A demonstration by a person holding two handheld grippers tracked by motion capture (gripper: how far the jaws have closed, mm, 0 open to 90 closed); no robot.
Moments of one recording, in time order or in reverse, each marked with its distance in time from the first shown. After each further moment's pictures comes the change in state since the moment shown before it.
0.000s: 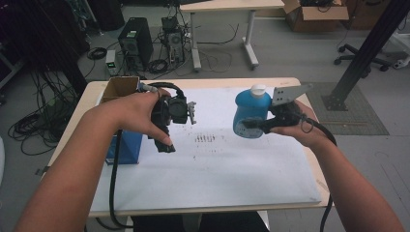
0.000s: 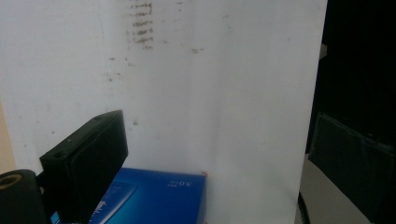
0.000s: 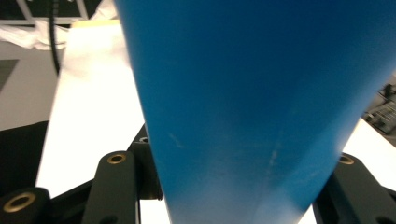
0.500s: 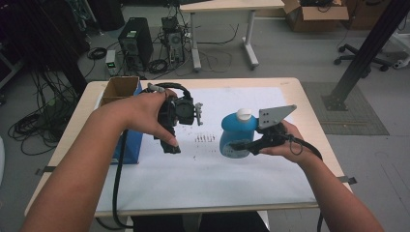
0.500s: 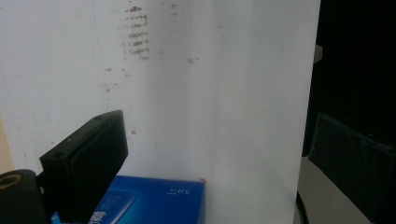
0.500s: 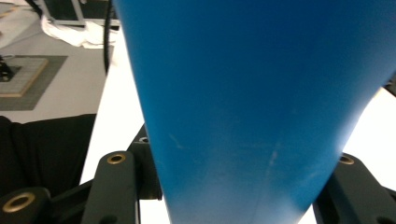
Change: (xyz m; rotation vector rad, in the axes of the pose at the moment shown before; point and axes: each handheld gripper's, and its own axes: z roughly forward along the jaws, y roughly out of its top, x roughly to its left) left arm -0.003 0.012 0.001 0.001 -0.009 0.018; right arm 0.038 -0.018 0.036 -0.032 0.150 -0.051
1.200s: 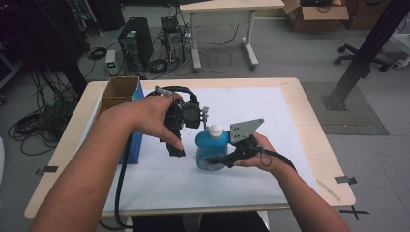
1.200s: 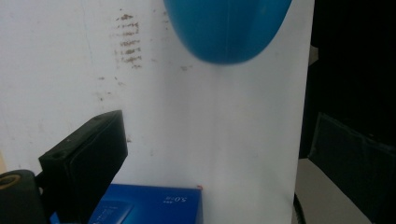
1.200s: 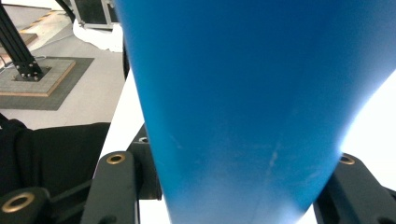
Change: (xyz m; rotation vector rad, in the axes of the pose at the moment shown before) left arm -0.005 0.012 0.006 0.009 -0.013 0.020; right arm 0.016 -0.006 0.075 -0.025 0.103 -0.021
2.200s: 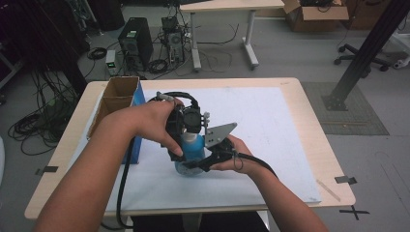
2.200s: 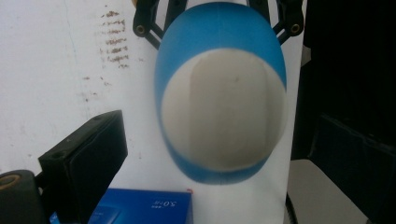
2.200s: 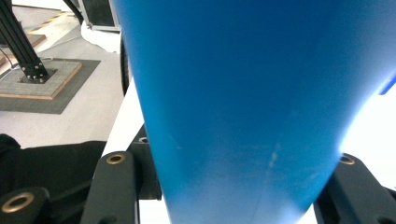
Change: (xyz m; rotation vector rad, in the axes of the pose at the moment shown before) left arm -0.005 0.002 0.011 0.005 -0.028 -0.009; right arm 0.004 0.016 0.058 -0.013 0.037 -0.012
